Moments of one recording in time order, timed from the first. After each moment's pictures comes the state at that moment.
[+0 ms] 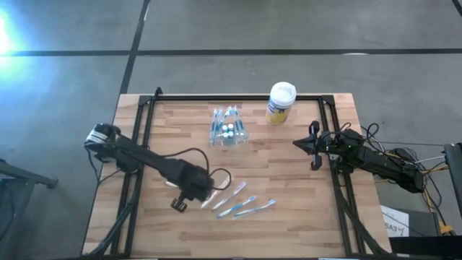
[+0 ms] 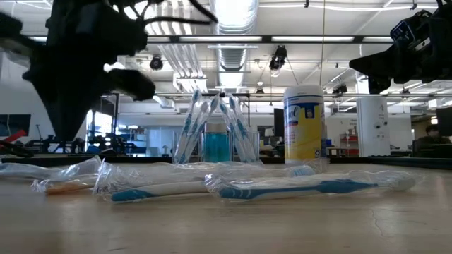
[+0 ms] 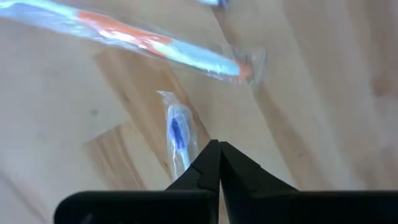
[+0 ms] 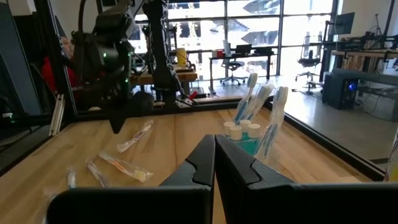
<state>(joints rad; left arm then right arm) -0.34 1.60 1.06 -0.80 0.15 0.13 -0.38 0.02 0.01 0.06 -0.29 0.09</state>
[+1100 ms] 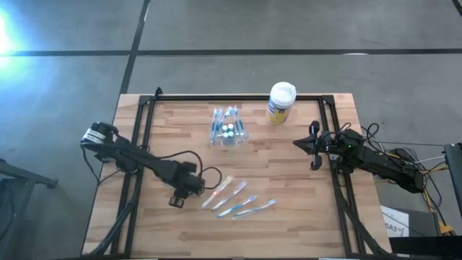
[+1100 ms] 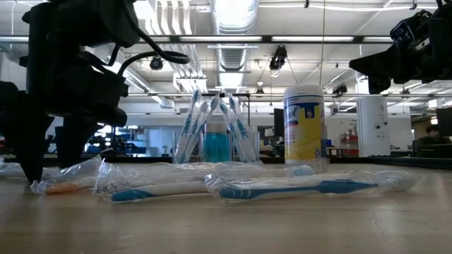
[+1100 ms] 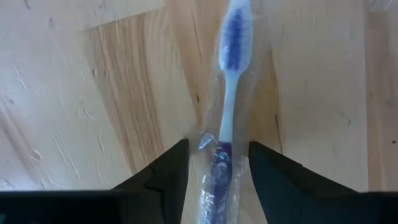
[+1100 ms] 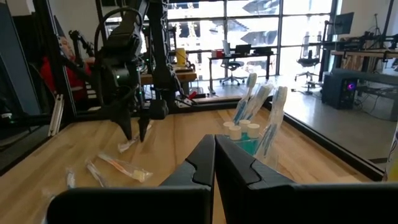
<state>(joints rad) -0.35 1.58 0.82 -0.68 0.02 -0.11 -0.38 0.02 0.01 0.06 -0.29 0.09</state>
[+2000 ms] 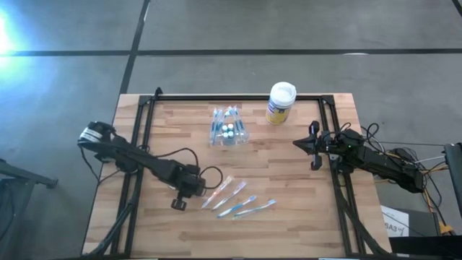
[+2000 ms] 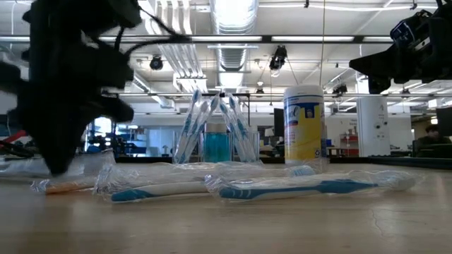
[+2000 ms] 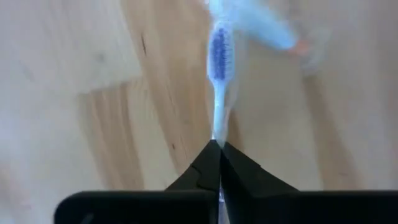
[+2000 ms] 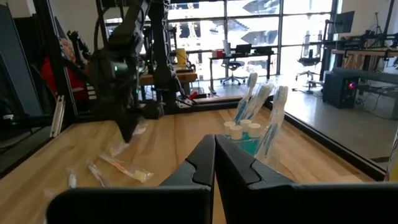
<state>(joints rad) -0.35 1.52 0.81 -0.56 0.07 -0.09 -0.38 0.02 0.01 0.06 -0.29 0.10</state>
